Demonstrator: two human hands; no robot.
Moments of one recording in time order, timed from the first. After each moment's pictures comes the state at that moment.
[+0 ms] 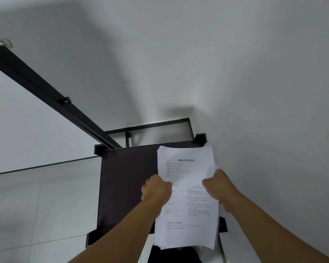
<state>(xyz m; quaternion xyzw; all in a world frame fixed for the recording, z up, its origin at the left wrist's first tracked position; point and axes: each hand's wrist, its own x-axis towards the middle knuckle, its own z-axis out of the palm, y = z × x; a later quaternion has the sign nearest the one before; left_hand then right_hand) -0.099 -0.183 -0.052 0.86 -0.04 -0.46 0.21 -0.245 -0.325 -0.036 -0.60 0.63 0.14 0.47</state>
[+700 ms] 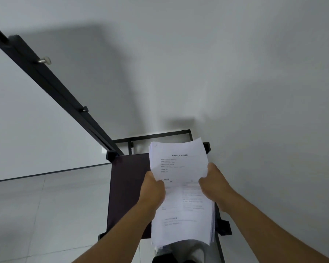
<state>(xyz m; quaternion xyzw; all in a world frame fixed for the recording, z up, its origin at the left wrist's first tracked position) -0.077 -0.155 0.012 0.80 -0.02 -0.44 0.40 -0.214 -0.300 0.019 -0.66 0.55 0.05 0.52</state>
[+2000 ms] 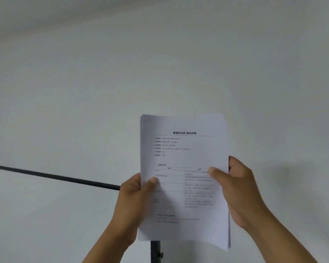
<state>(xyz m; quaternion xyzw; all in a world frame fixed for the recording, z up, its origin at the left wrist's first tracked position) -0.033 -0.029 0.486 0.67 -0.18 0.02 0.72 -0.119 -0.247 0.519 -0.70 0.04 -0.34 0.63</state>
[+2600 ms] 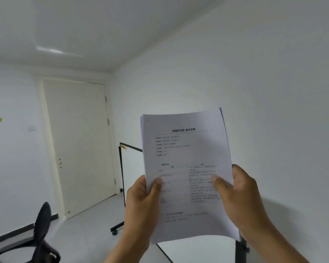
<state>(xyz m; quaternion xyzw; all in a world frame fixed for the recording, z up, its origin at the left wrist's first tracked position) -0.141 0.121 0.465 0.68 0.03 0.29 0.68 -0.104 -0.088 0.473 -0.75 -0.12 -0.25 0.61</state>
